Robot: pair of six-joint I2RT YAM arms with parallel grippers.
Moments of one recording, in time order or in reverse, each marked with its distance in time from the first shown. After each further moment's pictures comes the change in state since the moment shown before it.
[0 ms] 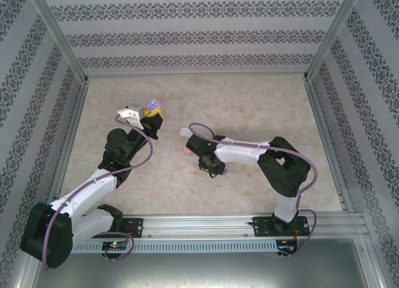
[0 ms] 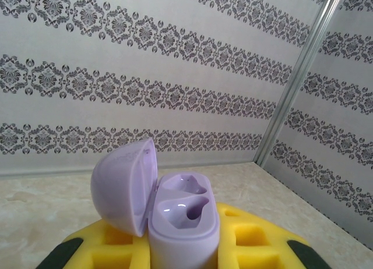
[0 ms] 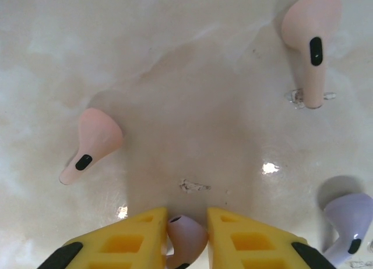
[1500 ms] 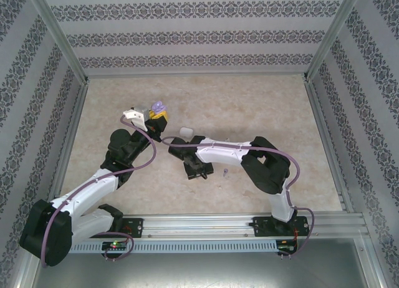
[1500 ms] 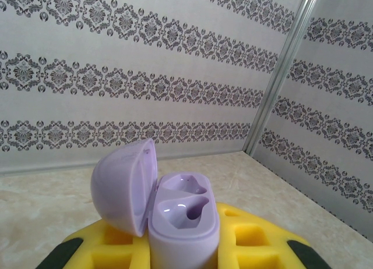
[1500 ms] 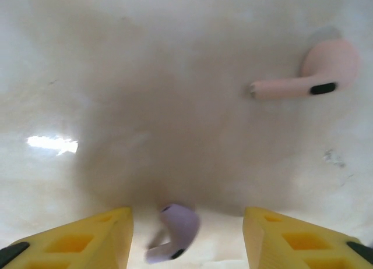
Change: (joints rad) left arm -0.039 0.015 0.000 -0.002 0.014 0.023; right arm 0.116 0.156 0.247 -0.189 -0.040 -0.425
